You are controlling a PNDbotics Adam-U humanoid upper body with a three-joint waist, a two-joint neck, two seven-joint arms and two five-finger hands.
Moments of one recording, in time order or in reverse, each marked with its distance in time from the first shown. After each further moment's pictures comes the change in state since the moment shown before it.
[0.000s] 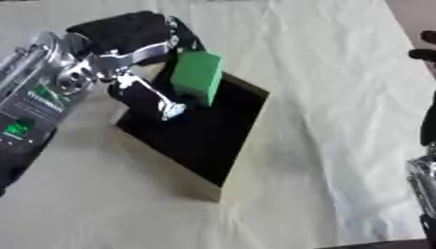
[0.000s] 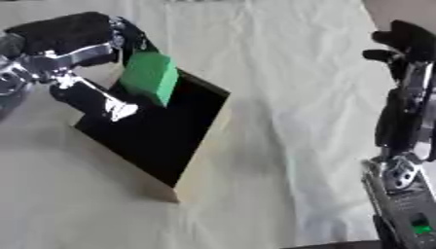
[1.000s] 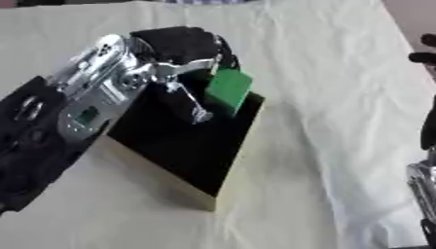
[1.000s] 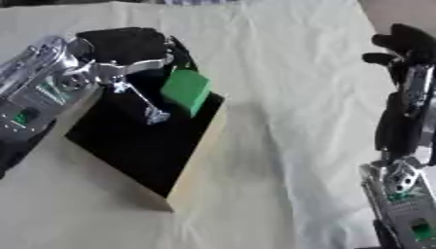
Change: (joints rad) left arm -0.087 -0.173 -0.083 0.289 -0.126 -0.158 -0.009; right arm -0.028 -0.002 0.000 0.000 -0.005 0.006 -0.002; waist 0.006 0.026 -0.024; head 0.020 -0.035
